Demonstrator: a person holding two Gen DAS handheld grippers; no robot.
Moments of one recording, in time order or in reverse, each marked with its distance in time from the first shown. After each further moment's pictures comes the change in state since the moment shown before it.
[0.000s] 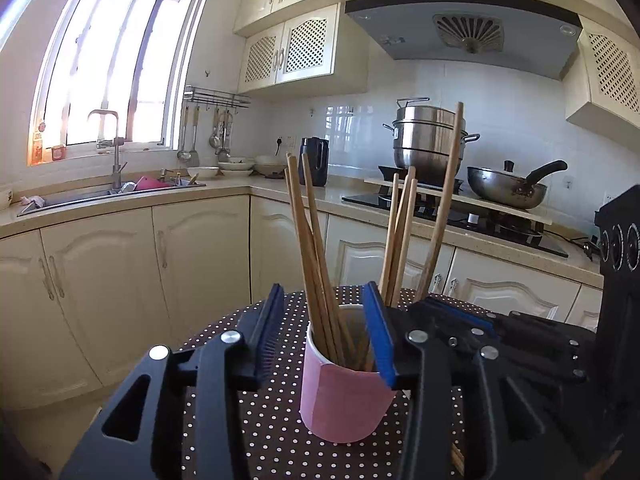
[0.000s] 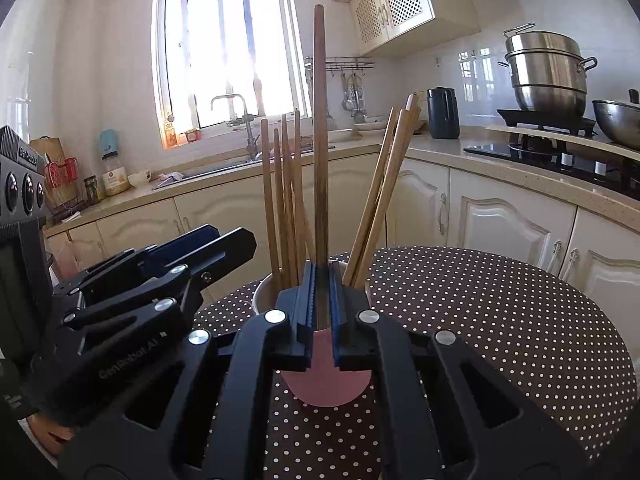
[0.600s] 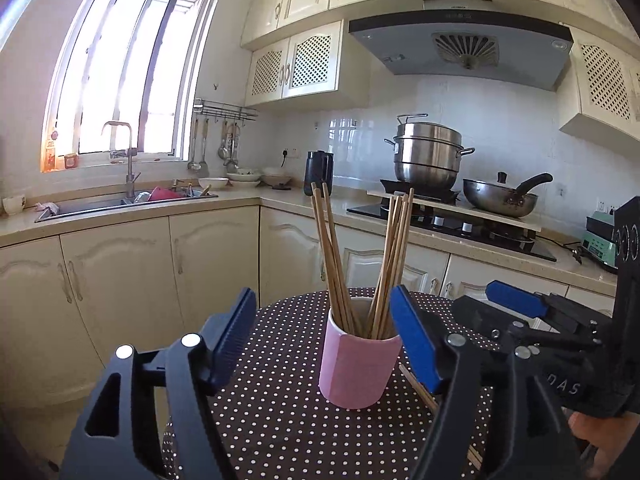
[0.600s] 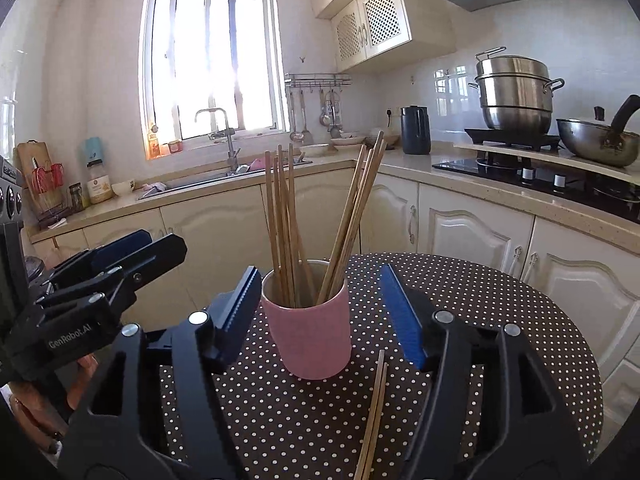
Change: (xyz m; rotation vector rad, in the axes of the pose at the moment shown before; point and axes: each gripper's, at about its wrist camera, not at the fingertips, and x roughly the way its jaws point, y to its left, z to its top) left arm -0.072 0.015 0.006 0.009 -0.027 0.010; right arm -0.067 0.025 -0.001 -0.026 -0.043 -0.114
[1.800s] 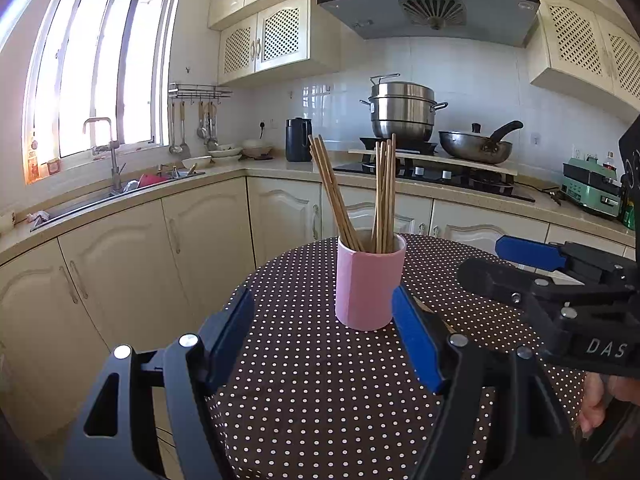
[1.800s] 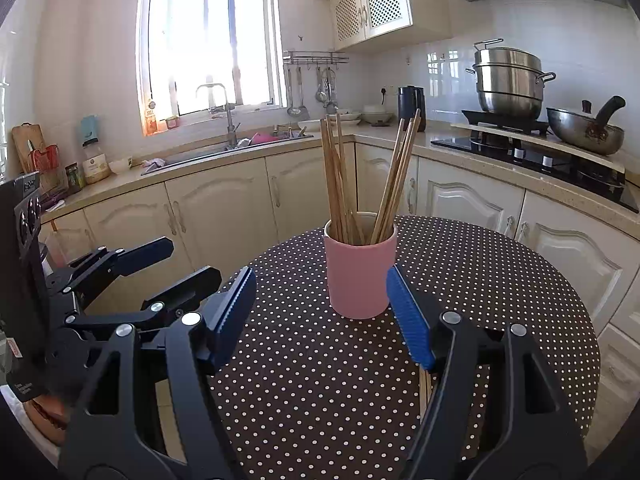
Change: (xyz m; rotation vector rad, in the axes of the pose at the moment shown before) left arm -0.041 0.027 -0.030 0.112 0.135 -0.064; right arm -0.037 0.070 -0.022 0.021 0.100 -0.056
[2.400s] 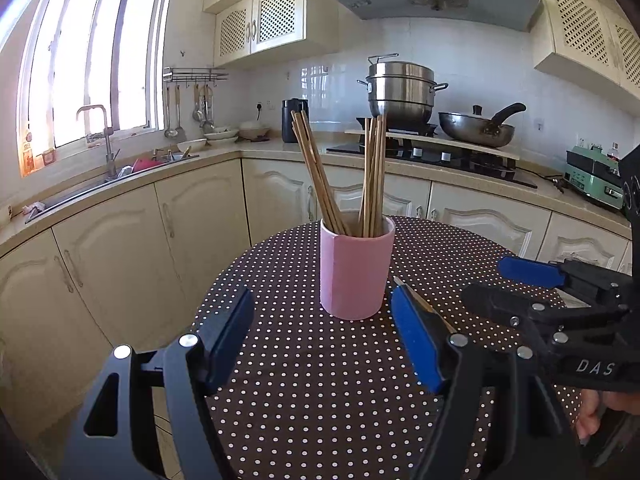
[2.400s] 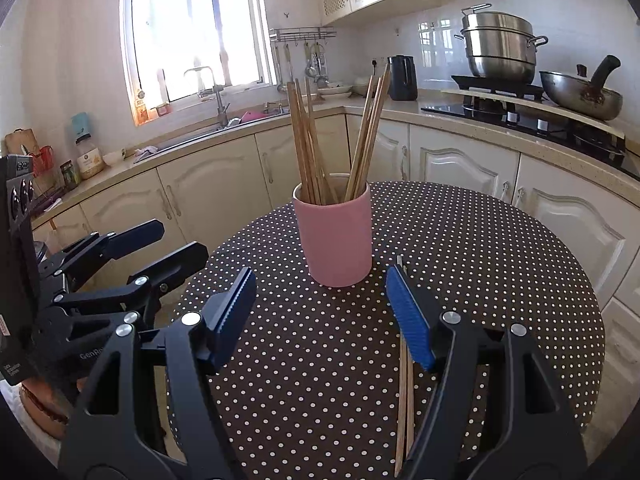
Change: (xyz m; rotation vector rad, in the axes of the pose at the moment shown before) left arm 0.023 -0.021 -0.001 0.000 0.079 0.007; right arm 0.012 -0.037 -0.020 0.059 0.105 0.008
